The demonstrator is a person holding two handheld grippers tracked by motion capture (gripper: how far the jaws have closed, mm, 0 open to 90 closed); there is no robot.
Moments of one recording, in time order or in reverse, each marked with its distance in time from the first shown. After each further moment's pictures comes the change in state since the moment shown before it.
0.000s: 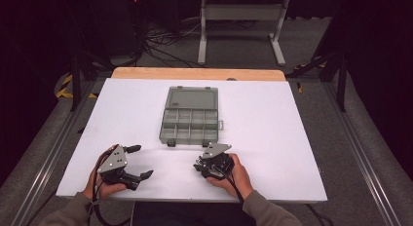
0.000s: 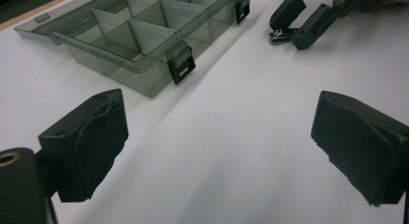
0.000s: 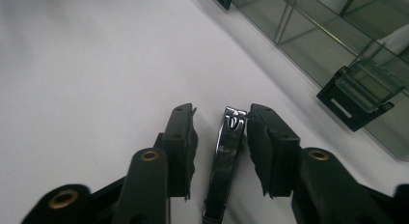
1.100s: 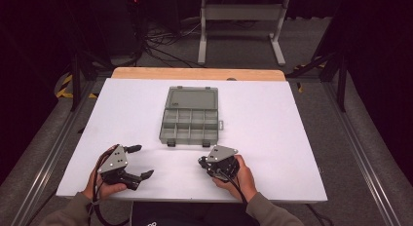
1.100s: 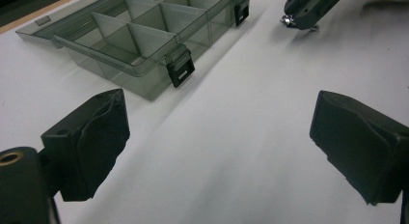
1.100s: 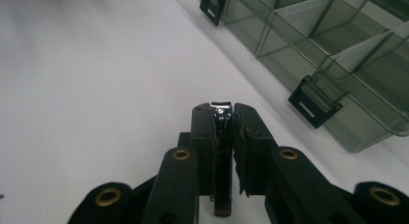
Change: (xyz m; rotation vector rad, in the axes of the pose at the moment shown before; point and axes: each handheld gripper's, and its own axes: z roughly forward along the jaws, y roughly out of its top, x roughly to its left) left arm -0.002 0.003 0.001 0.011 0.002 0.011; right arm 0.004 -0.004 -0.020 -0.054 -0.054 -0.048
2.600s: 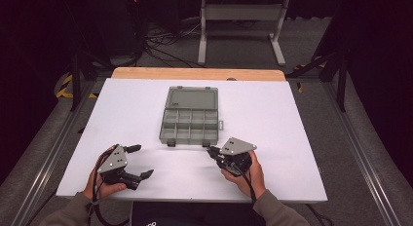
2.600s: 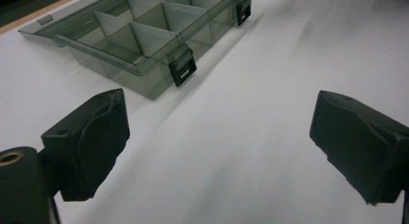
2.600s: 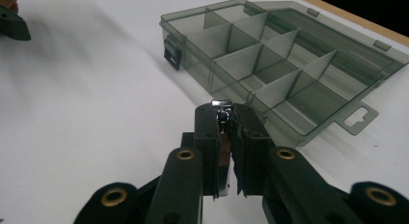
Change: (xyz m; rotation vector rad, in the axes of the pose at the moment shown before) left arm 0.000 0.000 -0.001 -0.003 0.008 -0.005; right arm -0.020 0.005 -0.035 -0.136 -0.072 0.058
